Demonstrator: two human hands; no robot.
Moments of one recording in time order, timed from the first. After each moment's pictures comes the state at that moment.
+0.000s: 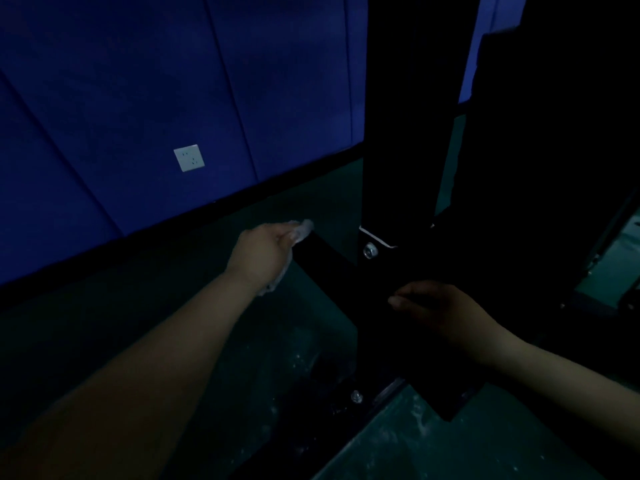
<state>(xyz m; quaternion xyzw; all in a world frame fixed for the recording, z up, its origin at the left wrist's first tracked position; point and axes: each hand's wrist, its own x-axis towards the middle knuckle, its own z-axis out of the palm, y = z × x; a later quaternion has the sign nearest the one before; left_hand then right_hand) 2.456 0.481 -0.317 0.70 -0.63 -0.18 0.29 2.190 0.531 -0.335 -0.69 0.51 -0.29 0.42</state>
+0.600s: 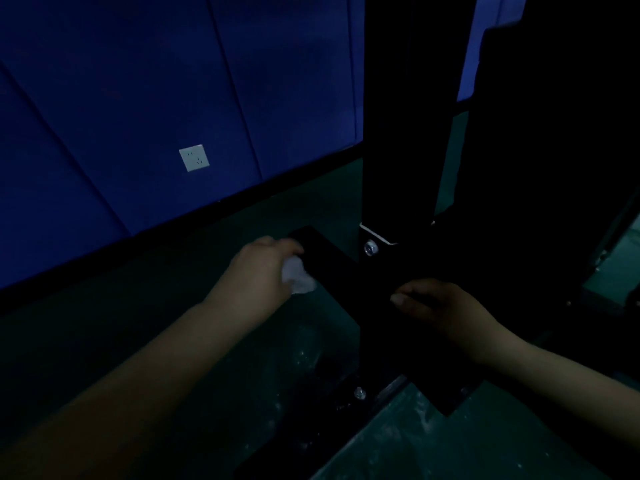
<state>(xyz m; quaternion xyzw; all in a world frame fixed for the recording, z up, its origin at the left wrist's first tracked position) 2.444 0.536 -0.302 0.66 -0.73 -0.05 0.19 2.191 0.535 -0.334 -0.69 0.51 -0.30 0.41</state>
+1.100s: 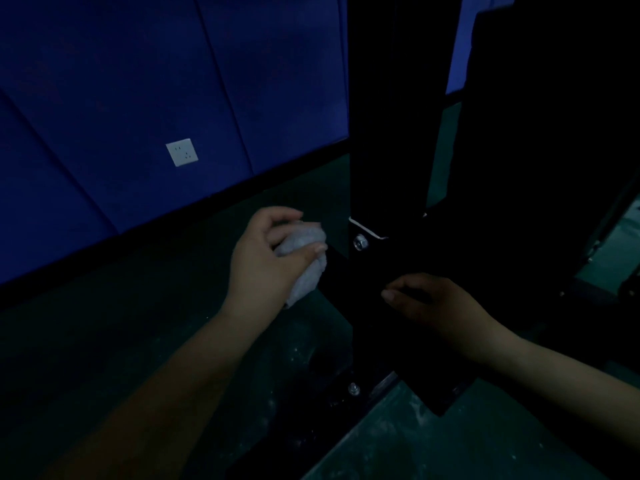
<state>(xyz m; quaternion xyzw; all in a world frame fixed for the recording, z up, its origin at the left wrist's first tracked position) 2.402 0.540 -0.307 0.54 -0.58 -0.24 0.56 2.189 0.534 -0.336 -0.67 0.51 -0.31 0.44</state>
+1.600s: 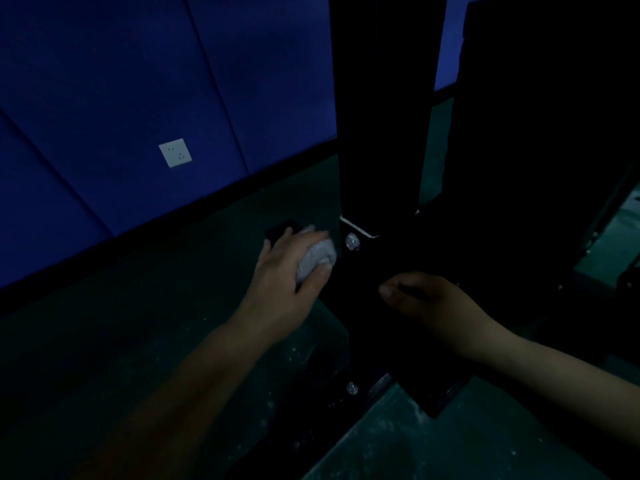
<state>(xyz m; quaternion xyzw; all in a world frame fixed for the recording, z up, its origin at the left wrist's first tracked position) 2.408 0.528 -0.343 0.58 -0.74 -0.11 0.32 2.186 0.532 -0.338 -0.66 0.50 -0.31 0.47</state>
